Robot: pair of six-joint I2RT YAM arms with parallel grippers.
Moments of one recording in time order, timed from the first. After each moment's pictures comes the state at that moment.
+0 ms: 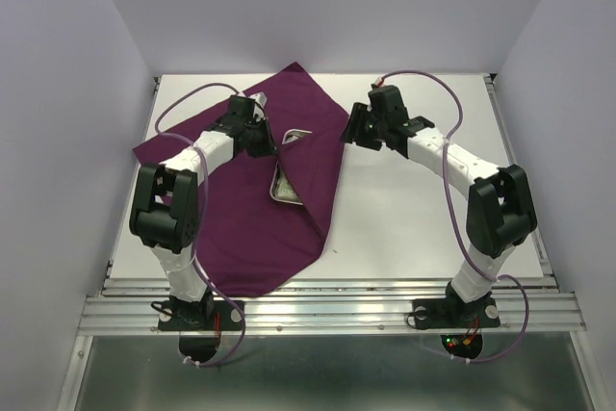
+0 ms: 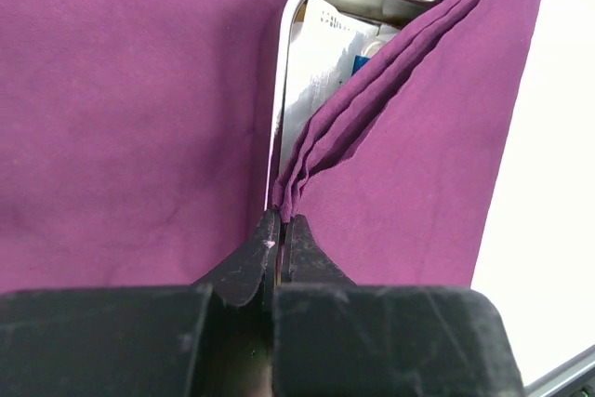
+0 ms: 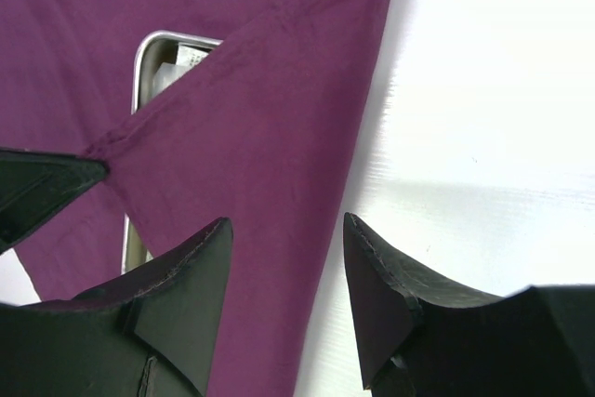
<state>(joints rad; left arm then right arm) -0.27 1.79 1.25 -0.30 0.25 -0.44 0.45 1.76 1.39 -0.33 -0.02 0.61</state>
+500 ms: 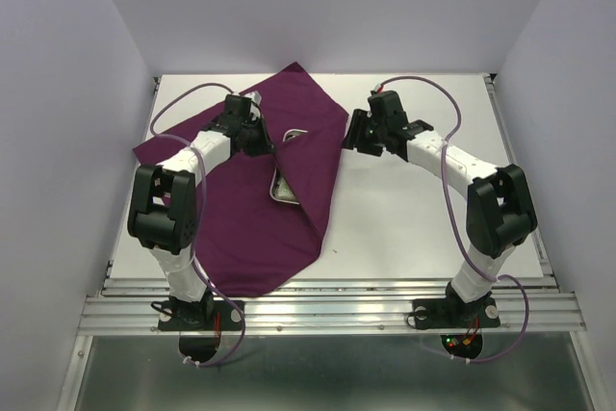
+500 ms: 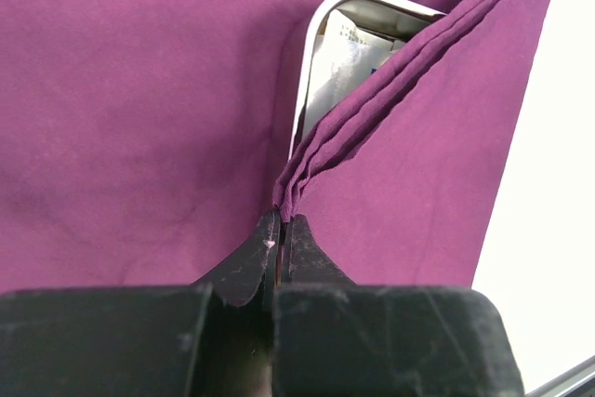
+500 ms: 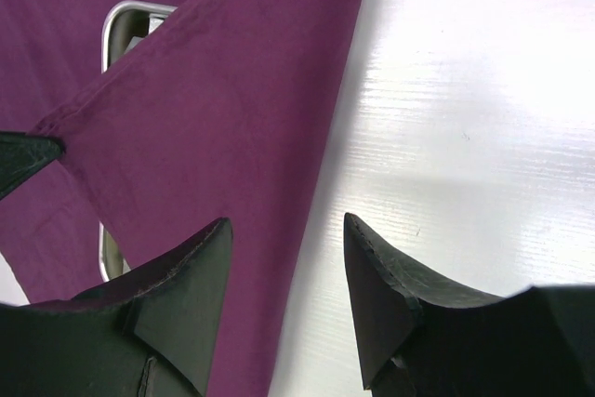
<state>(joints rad) -0.26 1.78 1.24 -0.30 0.23 -0.46 0.45 1.76 1.34 -0.33 -0.03 0.60</state>
